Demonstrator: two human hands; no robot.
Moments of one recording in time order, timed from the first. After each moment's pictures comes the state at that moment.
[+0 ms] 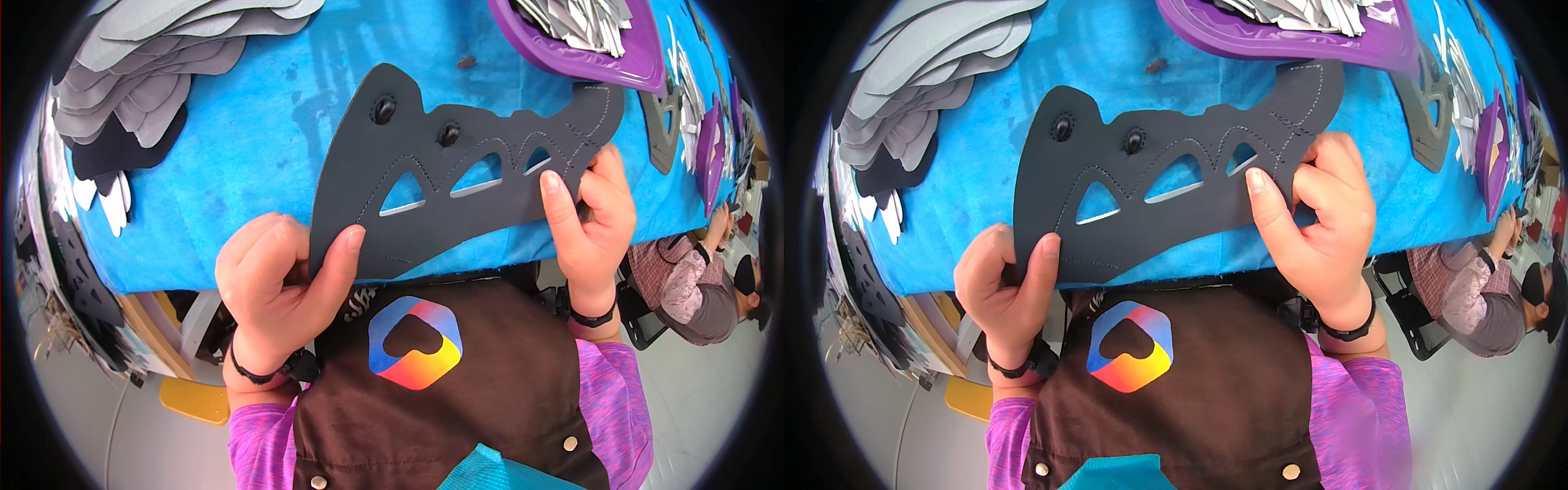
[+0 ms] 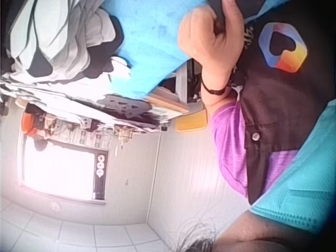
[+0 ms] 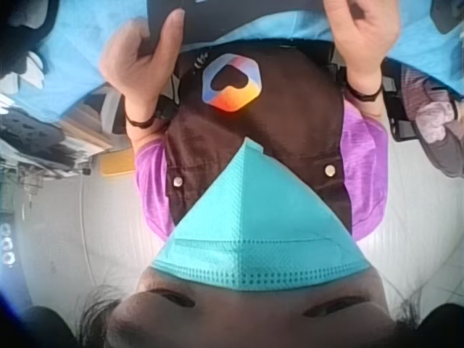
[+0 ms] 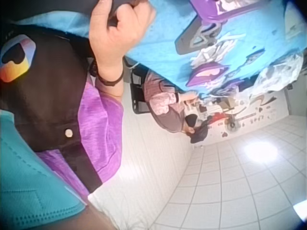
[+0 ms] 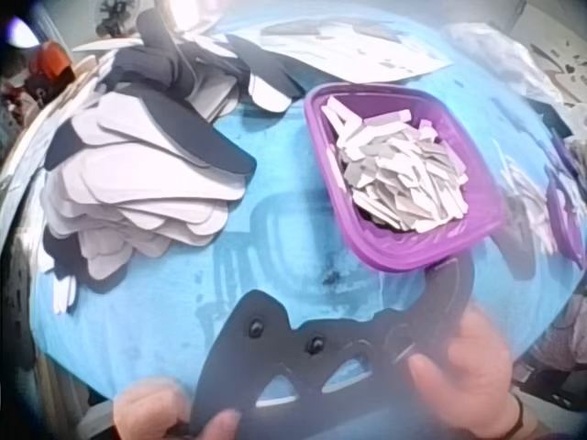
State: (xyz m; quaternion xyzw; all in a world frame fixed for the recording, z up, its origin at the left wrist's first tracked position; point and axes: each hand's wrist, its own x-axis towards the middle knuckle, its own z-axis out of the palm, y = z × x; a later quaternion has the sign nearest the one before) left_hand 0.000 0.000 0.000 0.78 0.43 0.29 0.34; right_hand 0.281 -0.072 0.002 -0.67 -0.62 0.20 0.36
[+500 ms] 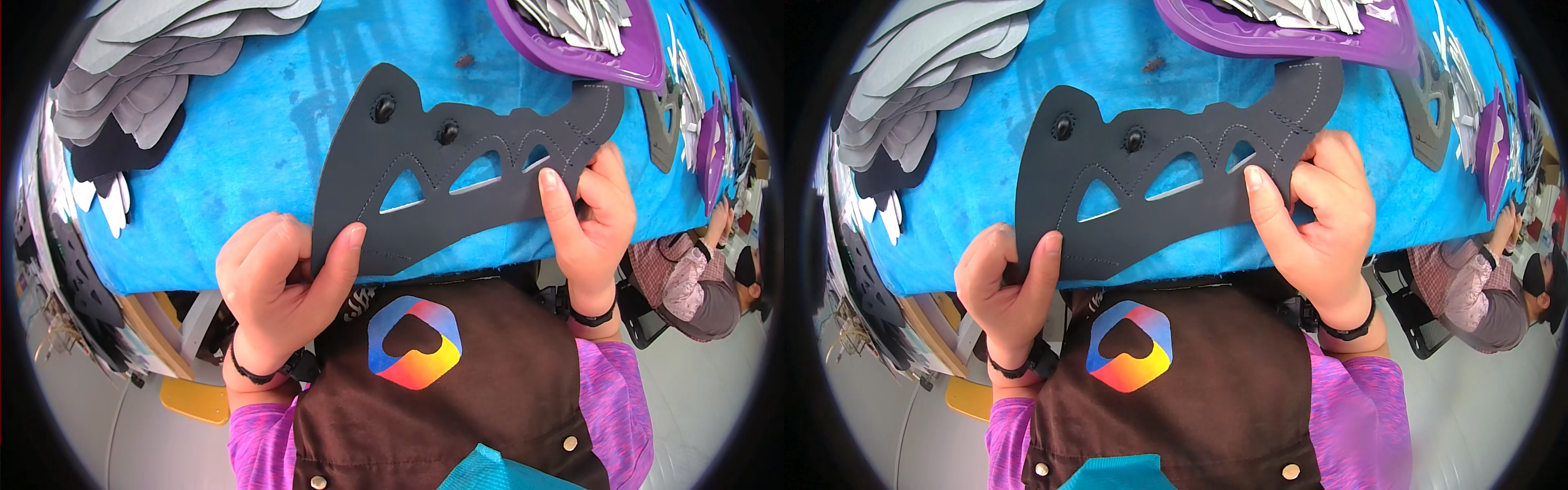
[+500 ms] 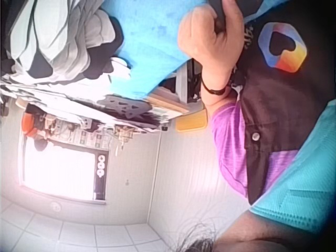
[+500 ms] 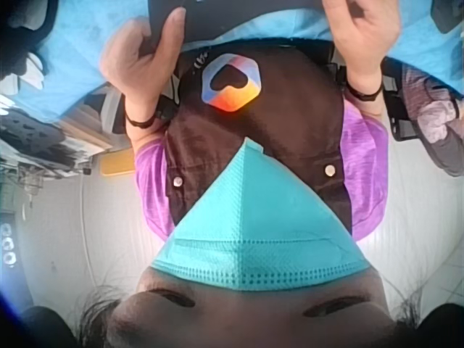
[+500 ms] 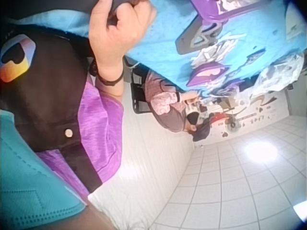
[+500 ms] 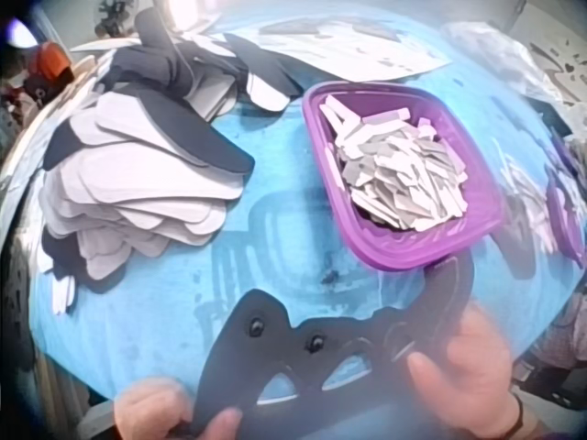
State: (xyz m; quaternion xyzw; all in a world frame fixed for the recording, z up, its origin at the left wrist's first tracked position) left_hand -0.001 -0.001 -0.001 0.79 0.43 0.29 0.33; right_hand 0.279 -0.073 0.001 -0.67 -0.63 0.18 0.35
